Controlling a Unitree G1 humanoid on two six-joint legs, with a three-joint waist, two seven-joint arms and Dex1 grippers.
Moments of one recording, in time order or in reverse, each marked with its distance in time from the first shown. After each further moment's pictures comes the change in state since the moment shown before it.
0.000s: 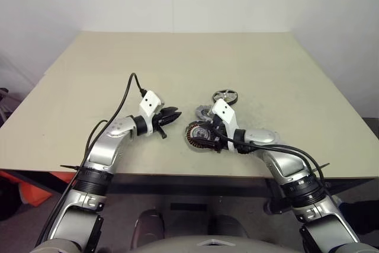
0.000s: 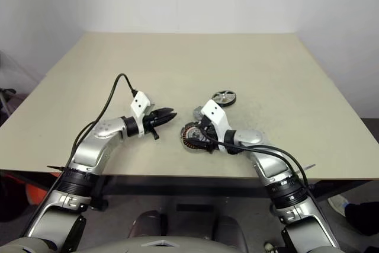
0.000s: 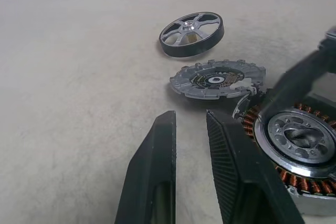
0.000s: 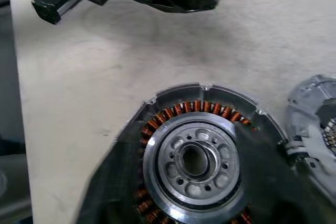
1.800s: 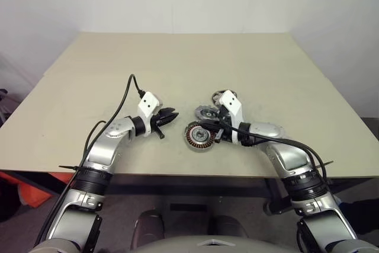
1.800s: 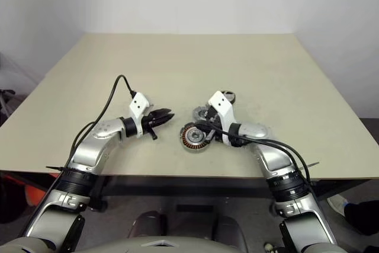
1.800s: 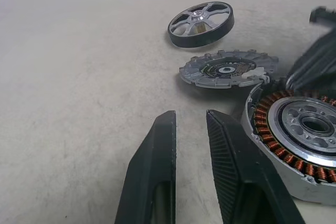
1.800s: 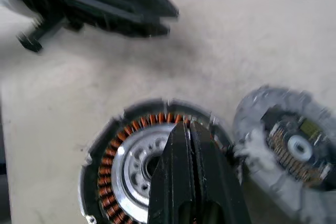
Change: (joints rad) left arm -0.003 0.011 -0.001 0.044 0.018 -0.032 0.008; right arm -0.044 0.007 -0.078 0.013 0.021 0.009 0.018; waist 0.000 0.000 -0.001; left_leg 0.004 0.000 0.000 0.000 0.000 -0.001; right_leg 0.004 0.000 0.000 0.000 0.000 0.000
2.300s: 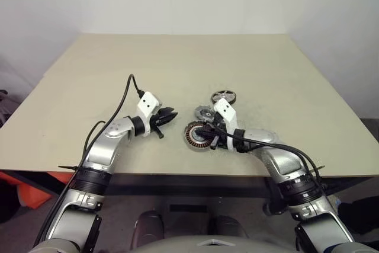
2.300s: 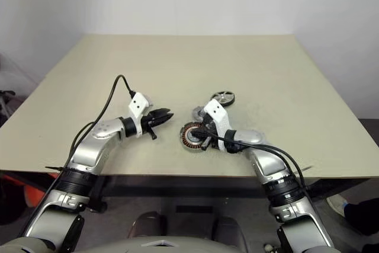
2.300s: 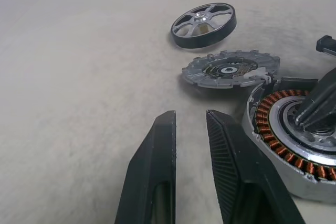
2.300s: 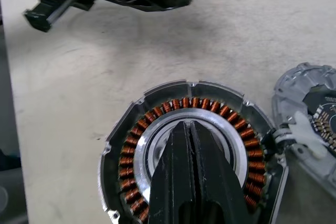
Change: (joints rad) left arm 0.003 0.006 0.001 -0.001 0.002 -0.001 0.014; right arm 0.032 0.027 0.041 0.052 -0.023 0.003 -0.036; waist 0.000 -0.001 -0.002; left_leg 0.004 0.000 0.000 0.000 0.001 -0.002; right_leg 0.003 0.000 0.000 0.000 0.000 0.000
